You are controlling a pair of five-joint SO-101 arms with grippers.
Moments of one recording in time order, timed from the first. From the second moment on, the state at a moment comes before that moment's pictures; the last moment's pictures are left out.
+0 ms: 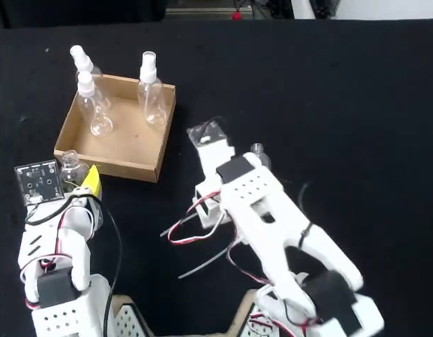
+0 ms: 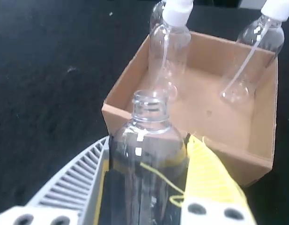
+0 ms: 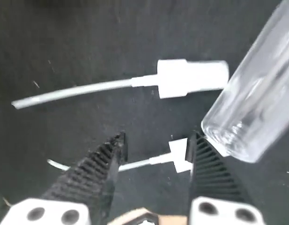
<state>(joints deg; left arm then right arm) -20.3 -104.0 83.3 52.1 -4.2 -30.0 -14.5 39.9 73.7 -8.0</state>
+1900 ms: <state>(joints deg) -20.3 -104.0 83.3 52.1 -4.2 -25.5 25.9 5.1 74.7 -33.5</state>
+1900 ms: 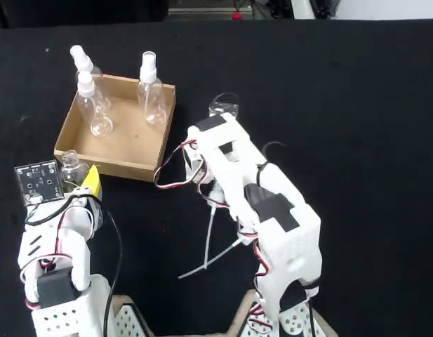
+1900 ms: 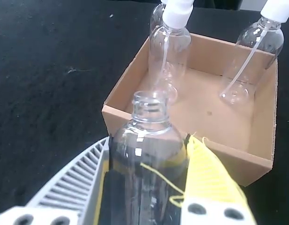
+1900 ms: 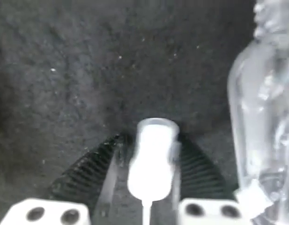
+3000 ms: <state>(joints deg) -1.9 -104.2 74.9 43.6 -4.2 -19.5 -2.3 -49.8 85.6 -11.9</state>
